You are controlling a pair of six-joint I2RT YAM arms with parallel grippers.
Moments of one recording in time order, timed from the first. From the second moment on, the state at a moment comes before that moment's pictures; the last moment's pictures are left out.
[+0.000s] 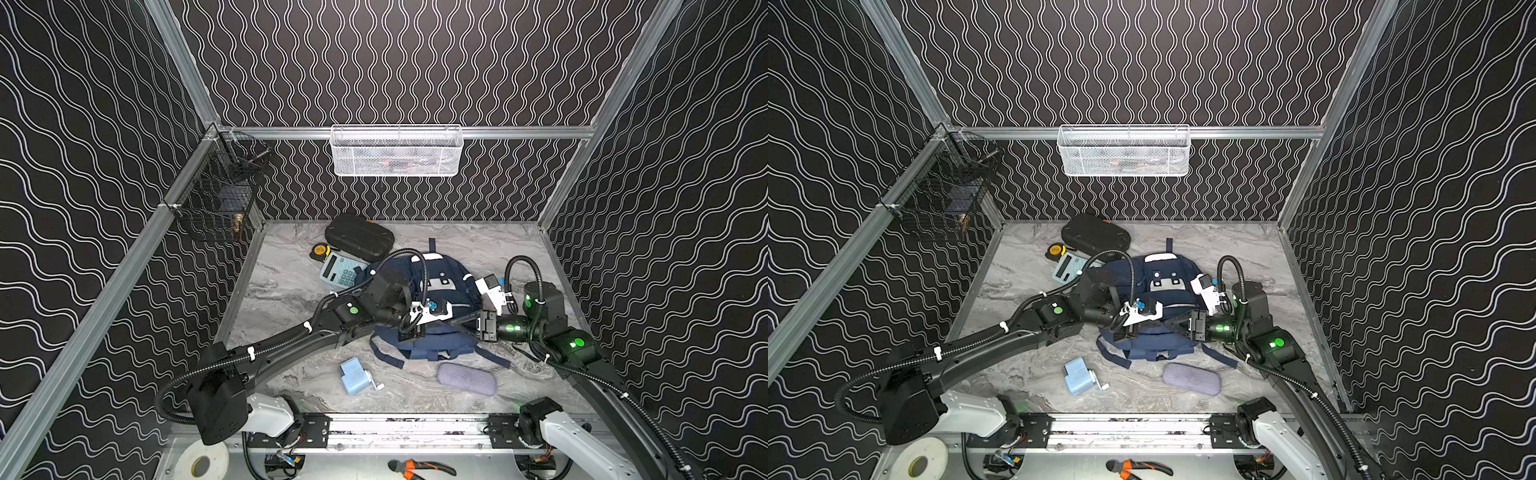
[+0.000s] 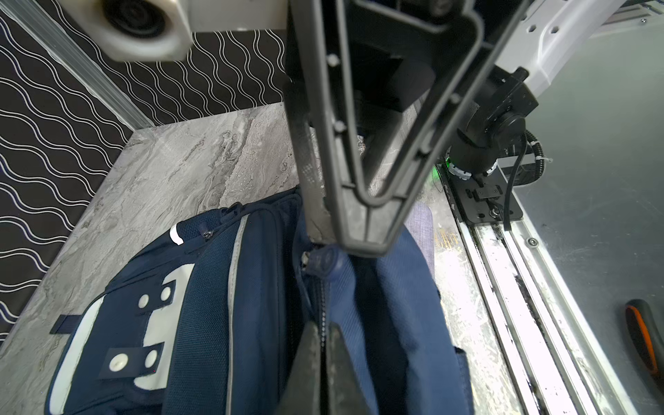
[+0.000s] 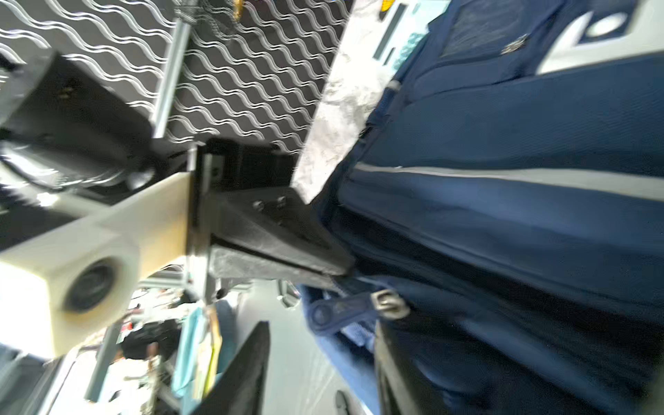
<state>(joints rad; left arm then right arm) -0.81 1.39 1.08 -0.29 0.50 0.55 0.35 0.81 0.78 -0.56 -0.80 0.55</state>
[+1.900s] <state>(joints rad) -0.77 1.28 0.95 -0.21 0.55 0.55 0.60 0.74 0.75 -0.54 -0.39 0.44</state>
